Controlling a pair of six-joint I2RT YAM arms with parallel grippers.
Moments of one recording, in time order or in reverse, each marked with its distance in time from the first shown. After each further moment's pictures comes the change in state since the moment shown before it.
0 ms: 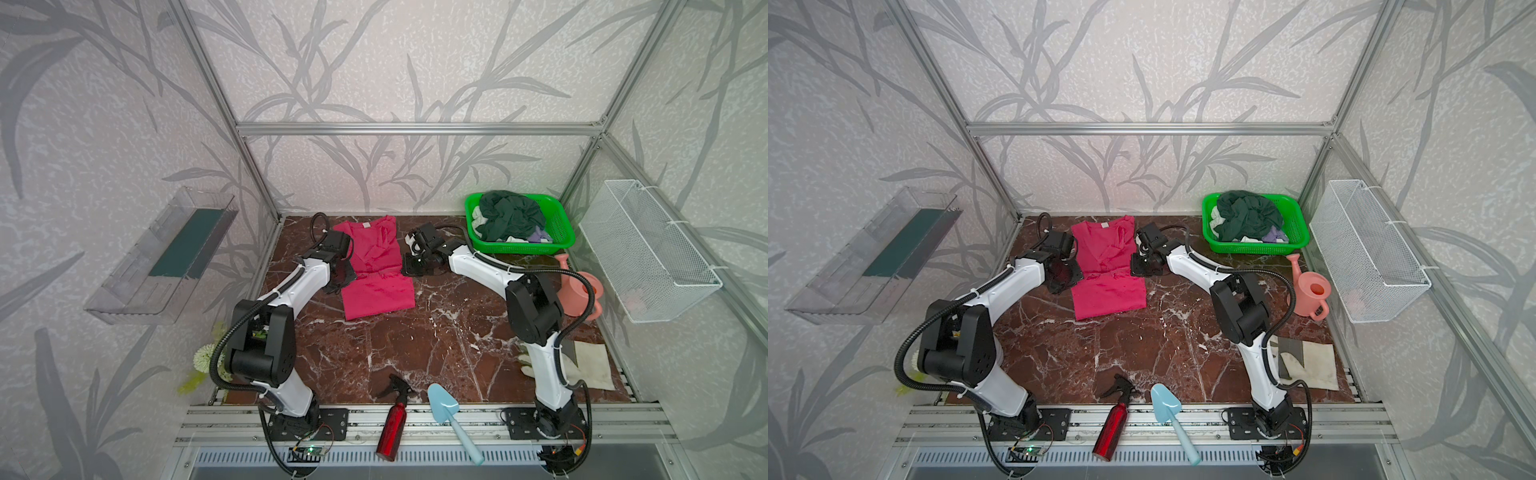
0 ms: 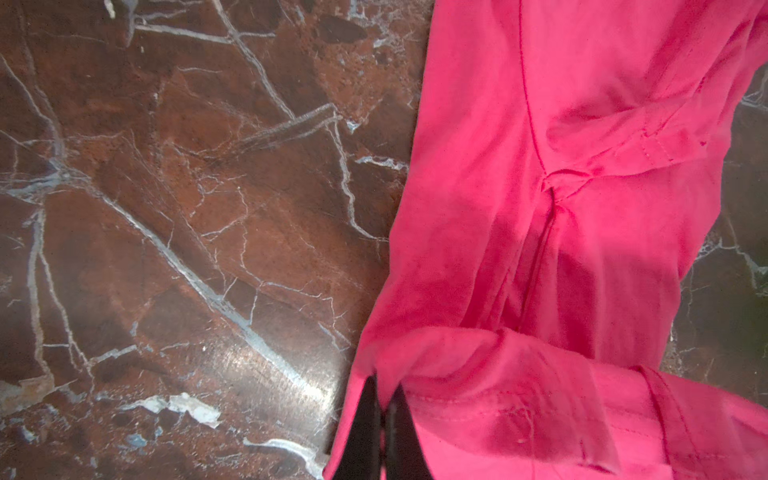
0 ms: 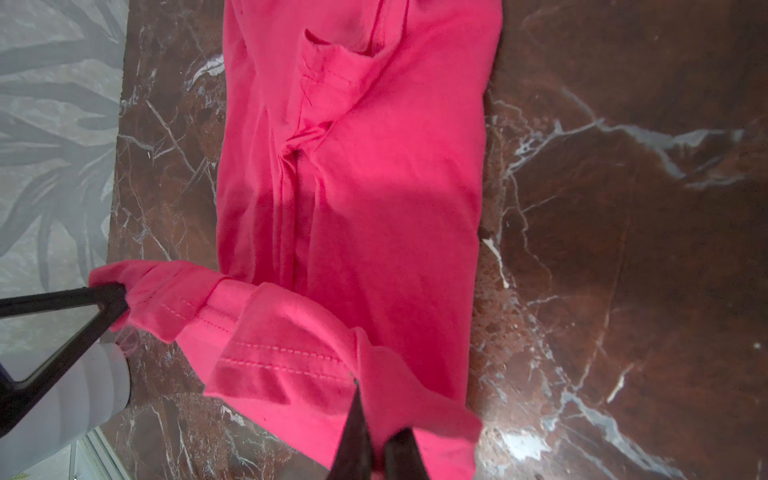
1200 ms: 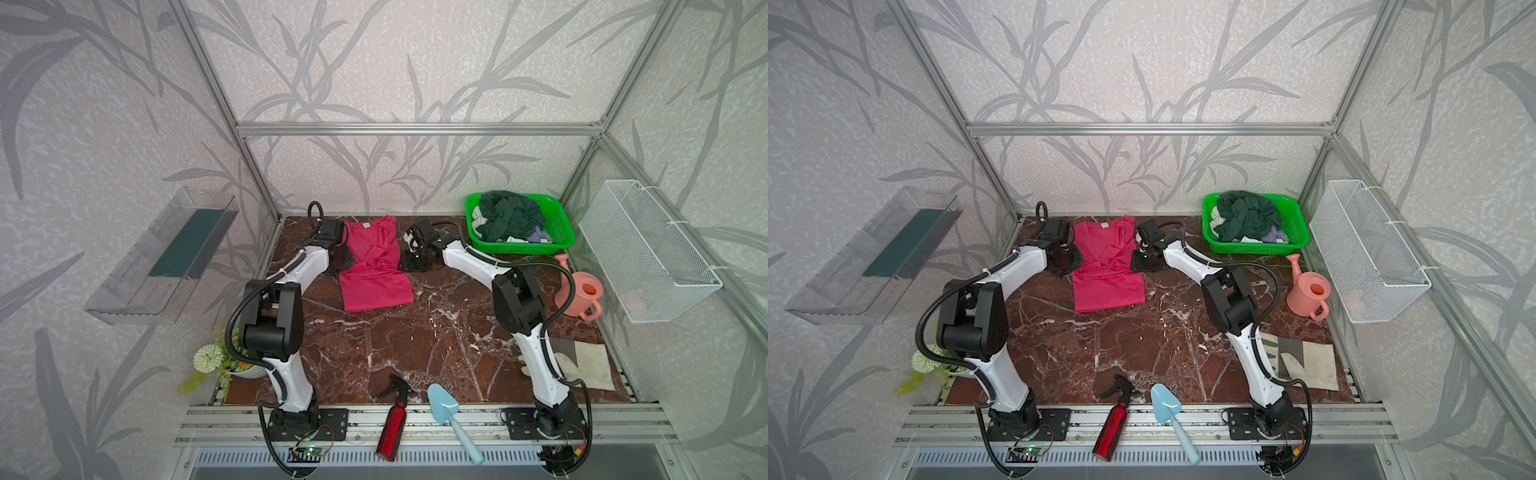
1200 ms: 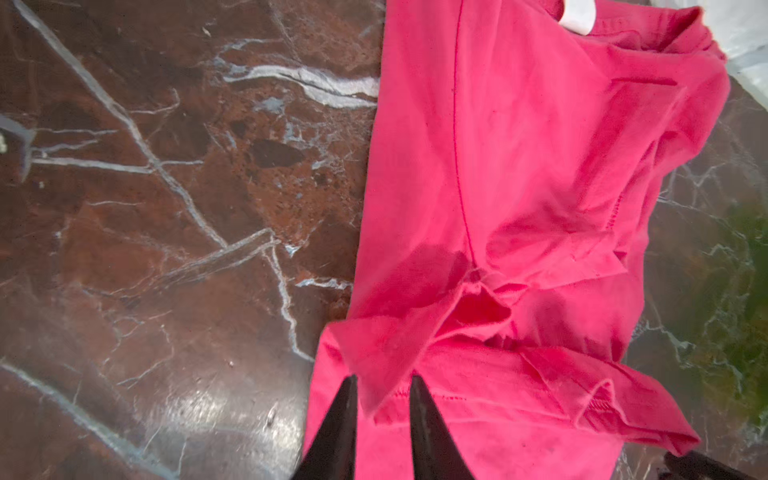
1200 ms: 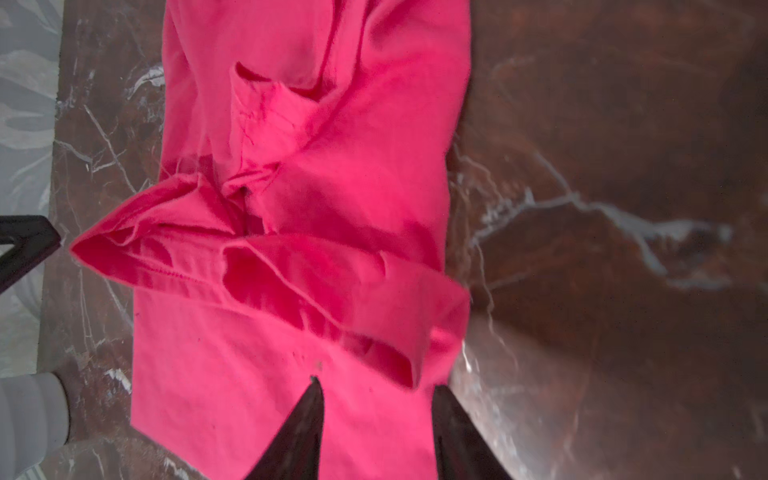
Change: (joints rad) left arm 0.058 0.135 0.115 0.134 0.091 0.068; right arm -0.023 0.088 0.078 -0.052 0.020 -0.069
